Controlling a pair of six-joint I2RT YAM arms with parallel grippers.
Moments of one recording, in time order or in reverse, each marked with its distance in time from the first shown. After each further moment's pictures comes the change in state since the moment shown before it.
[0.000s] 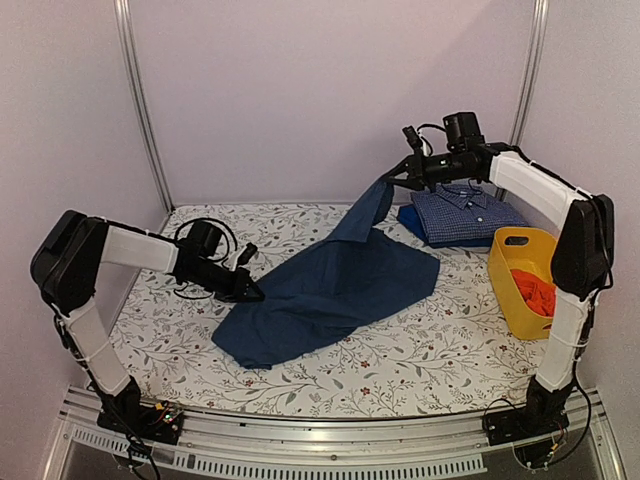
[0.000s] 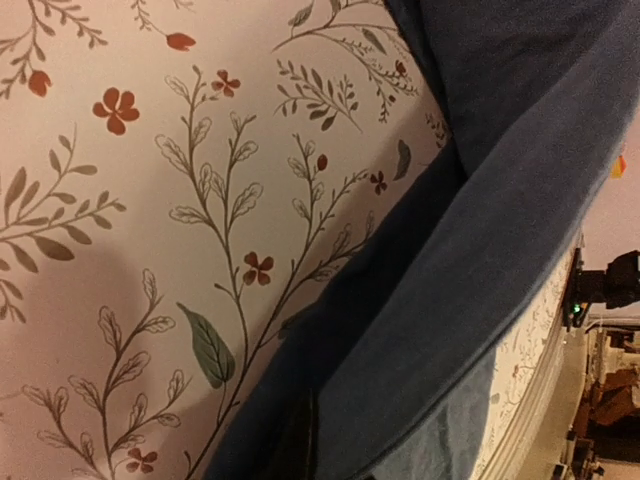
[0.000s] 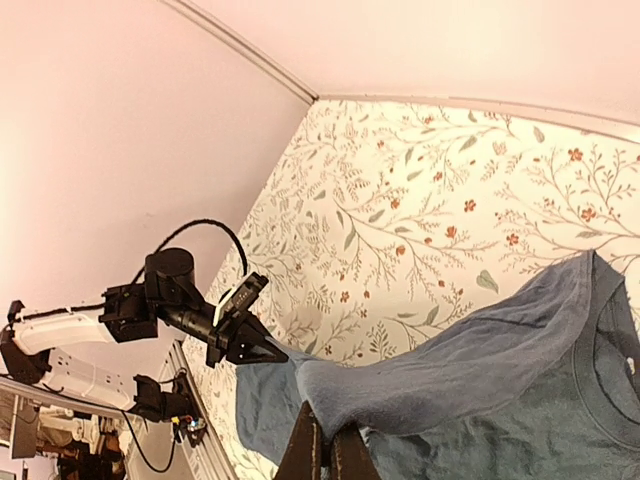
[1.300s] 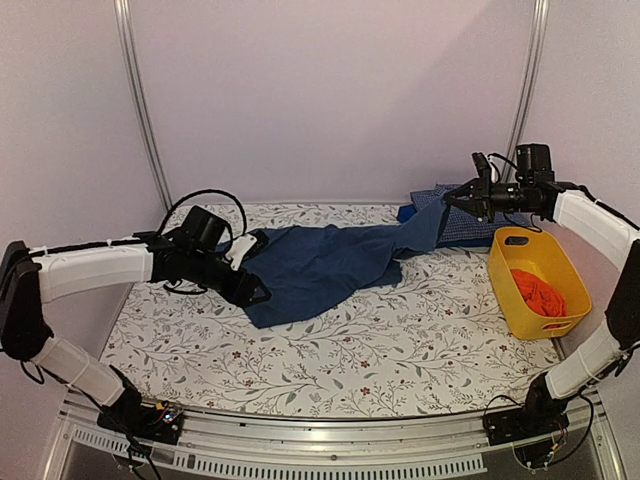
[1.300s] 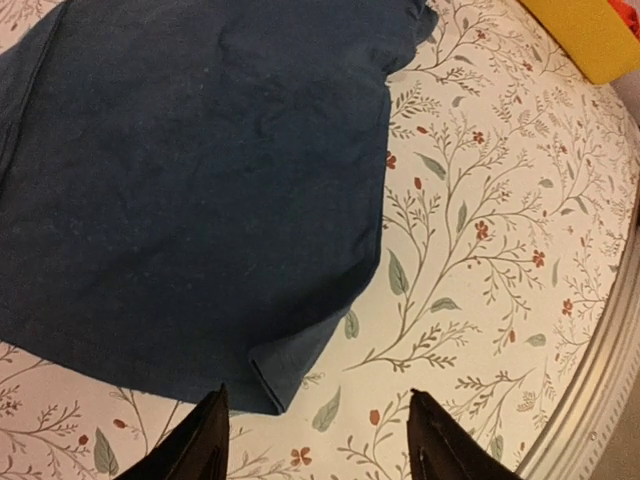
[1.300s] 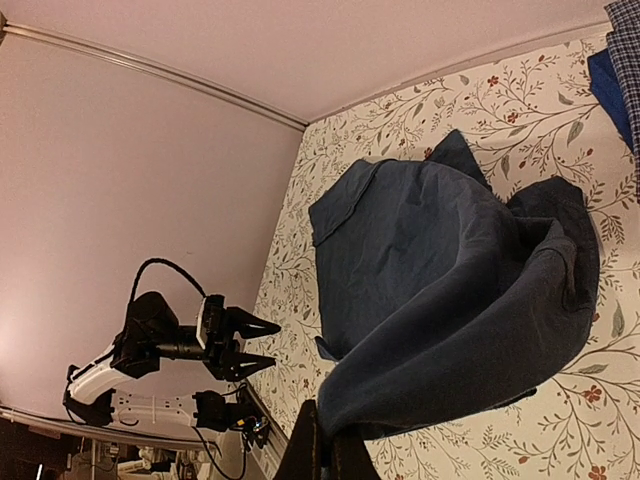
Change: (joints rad) left arm -0.240 -0.380 -0.011 -0.219 -0.350 0.213; right arm -0.258 -0.459 -0.576 0.166 -0.163 0.218
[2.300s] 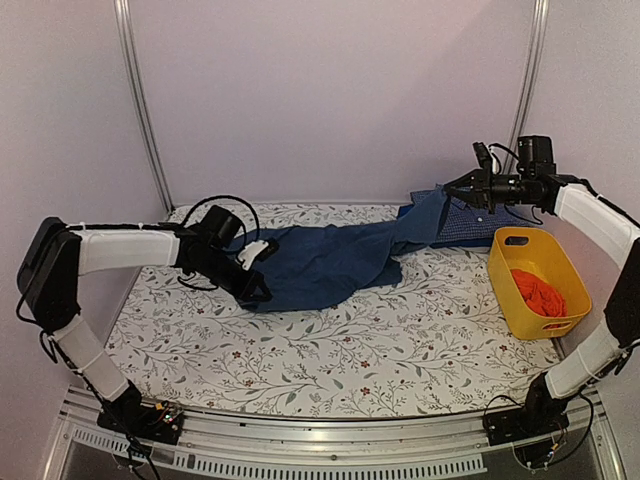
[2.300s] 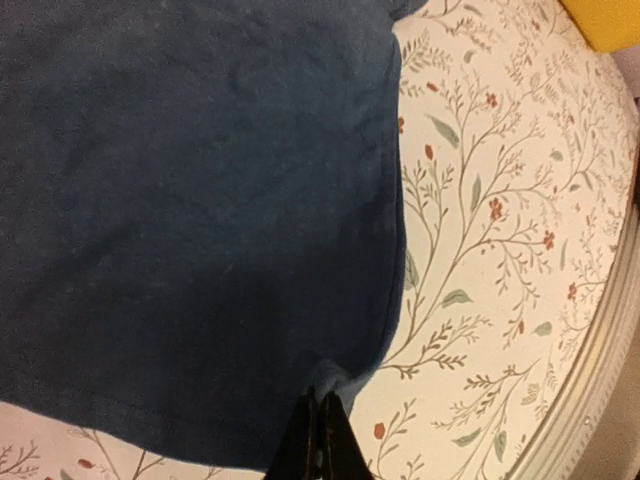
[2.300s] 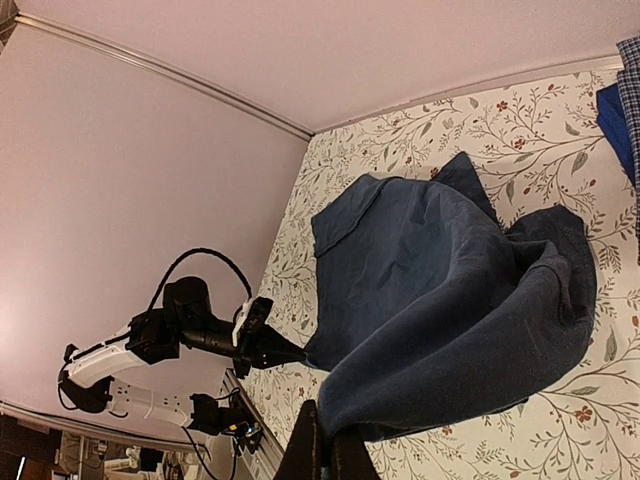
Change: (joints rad) left arm 0.046 0.299 0.132 -0.068 0.124 0.053; right arm 0.000 0.011 0.052 -0.008 0.007 -0.028
